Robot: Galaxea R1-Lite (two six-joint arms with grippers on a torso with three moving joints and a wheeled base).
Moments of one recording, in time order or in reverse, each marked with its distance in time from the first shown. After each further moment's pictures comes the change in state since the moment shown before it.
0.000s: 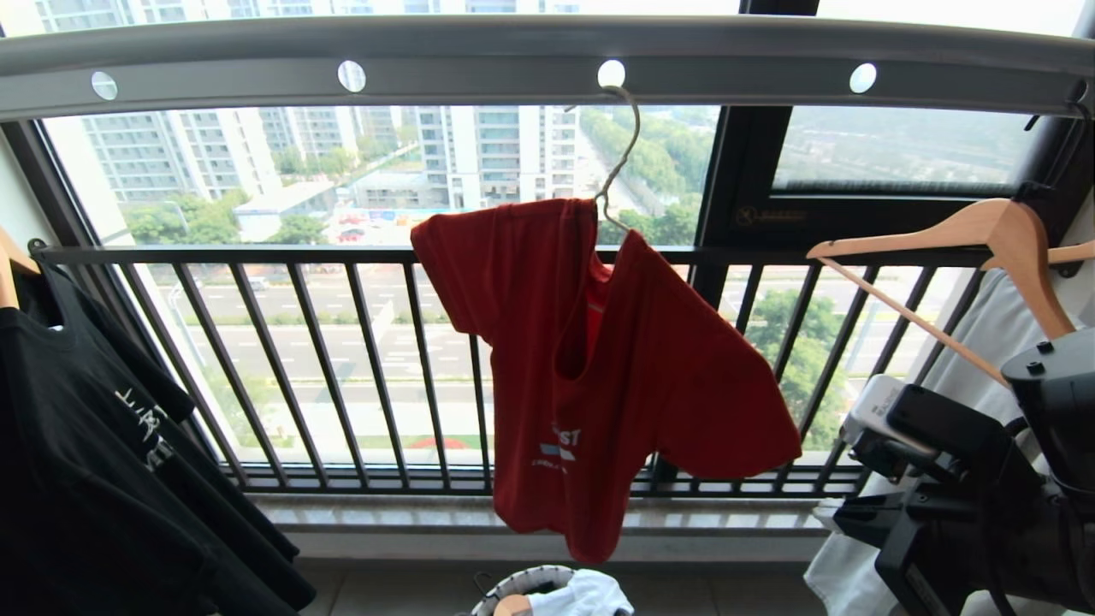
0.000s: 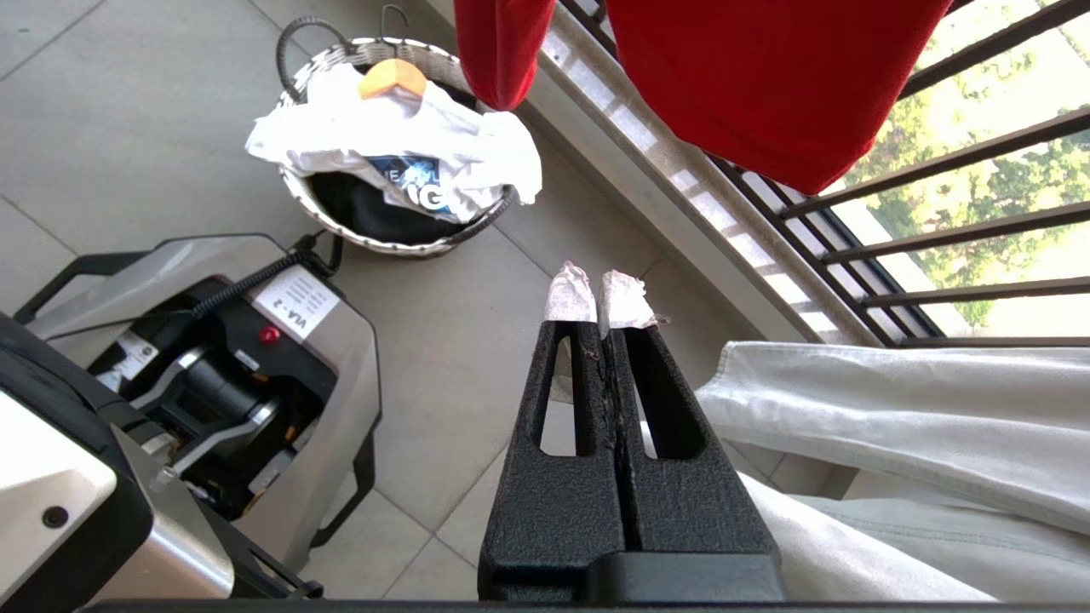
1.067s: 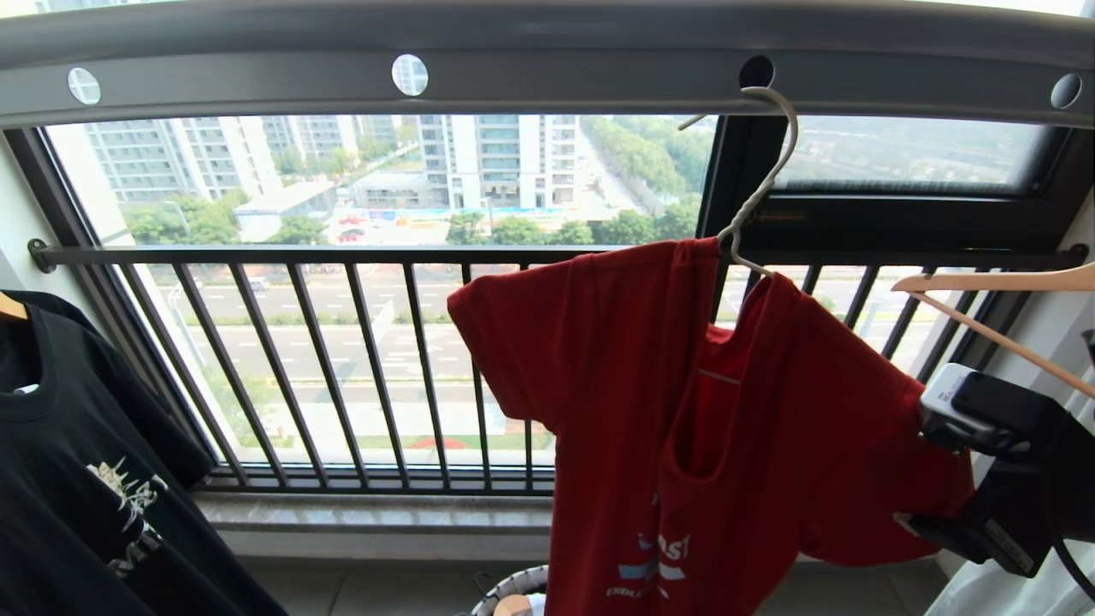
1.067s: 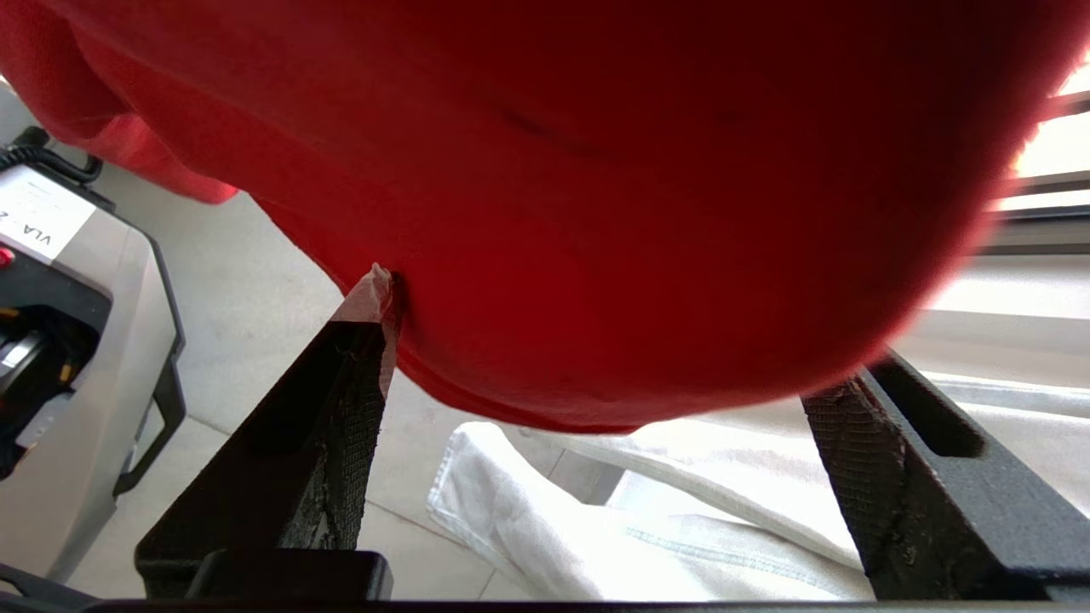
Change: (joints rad) left arm 0.000 -0.010 0.002 0.000 0.000 -0.001; right arm -0.446 -0.008 0.028 -0.004 0.040 -0.387
